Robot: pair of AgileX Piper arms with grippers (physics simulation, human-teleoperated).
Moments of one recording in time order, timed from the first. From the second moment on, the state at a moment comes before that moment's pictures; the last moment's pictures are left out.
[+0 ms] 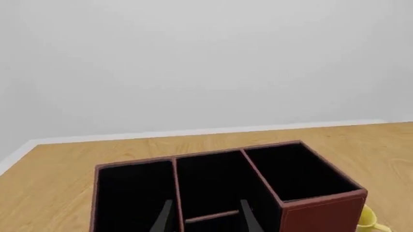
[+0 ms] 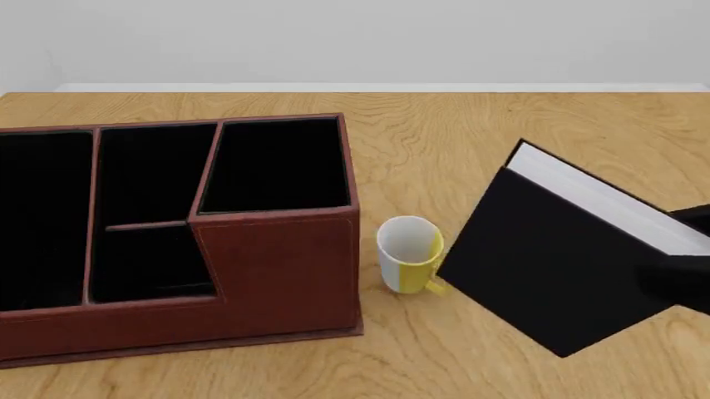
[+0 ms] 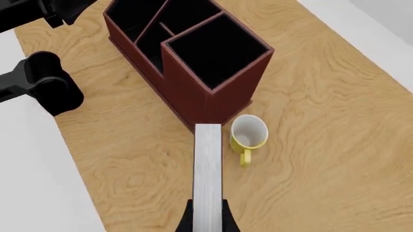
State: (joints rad) left arm -0.13 0.00 -0.31 0.25 0.01; right arm 0.90 0.55 -0.95 1.05 -0.11
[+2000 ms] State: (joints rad) left arm -0.37 0.00 -0.17 0.25 0.06; right arm 0.85 0.98 -1.60 1.21 -0.35
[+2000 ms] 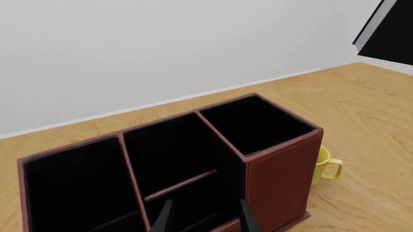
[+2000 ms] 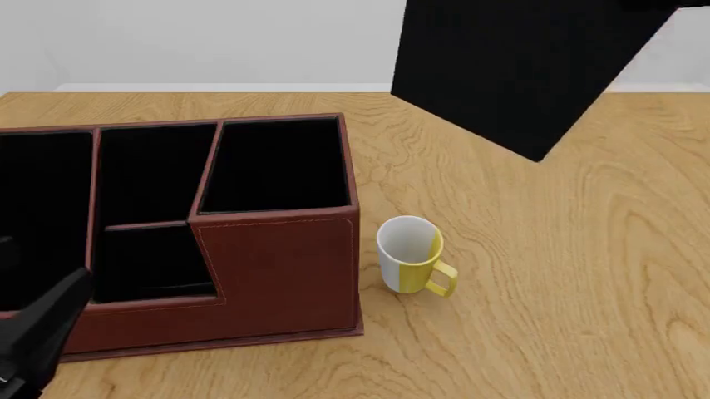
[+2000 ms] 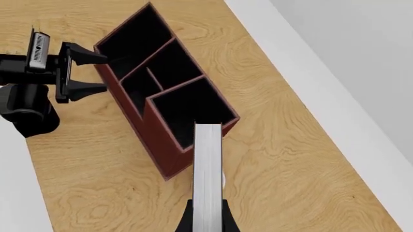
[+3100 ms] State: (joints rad) left arm -0.36 0.00 -0.13 0.21 0.05; right arm 0.96 1.37 -1.75 0.99 -0.25
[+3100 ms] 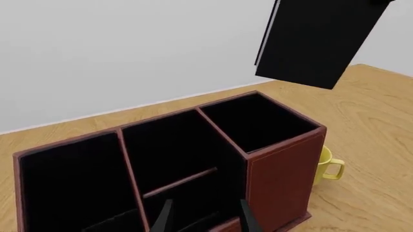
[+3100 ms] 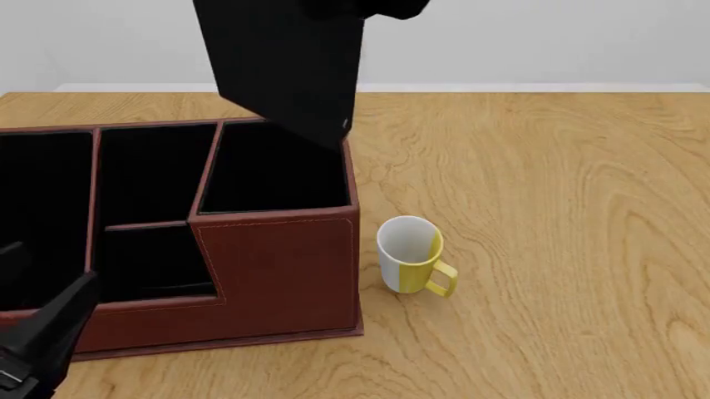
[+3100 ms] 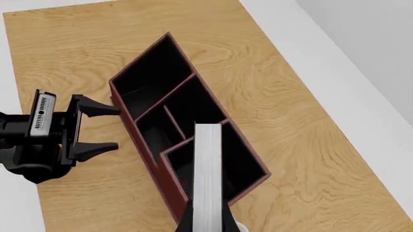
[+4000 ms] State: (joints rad) left arm -0.33 0.00 -0.12 0.20 0.04; right arm 0.91 1.46 -1.66 0.83 -0.19
